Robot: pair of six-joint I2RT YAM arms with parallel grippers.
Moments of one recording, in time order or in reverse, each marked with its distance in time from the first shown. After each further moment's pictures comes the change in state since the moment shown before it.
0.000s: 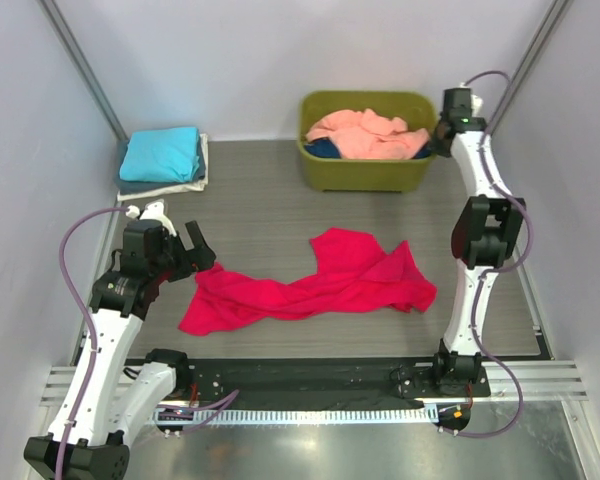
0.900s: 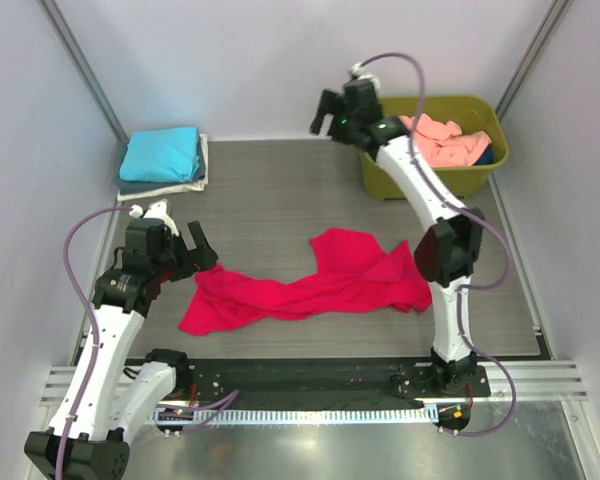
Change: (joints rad) left arm 0.000 0.021 -0.007 0.010 0.022 0.002; right arm 0.386 -0.123 0.069 0.104 -0.107 0.144
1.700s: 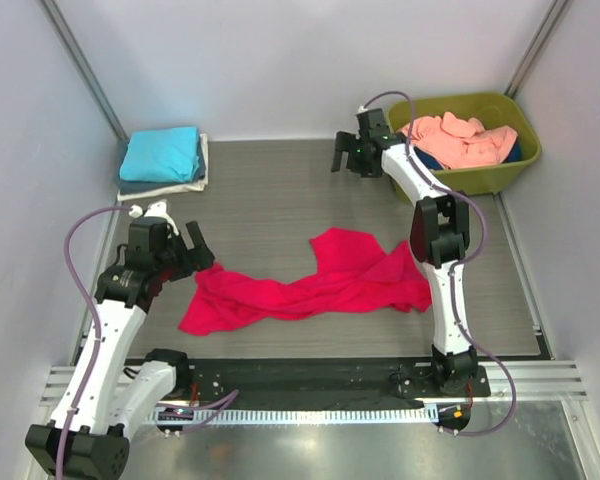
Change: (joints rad) left arm 0.002 0.023 0.000 -0.004 -0.030 -0.006; right arm -0.103 0.270 -0.053 -0.042 -0.161 -0.166
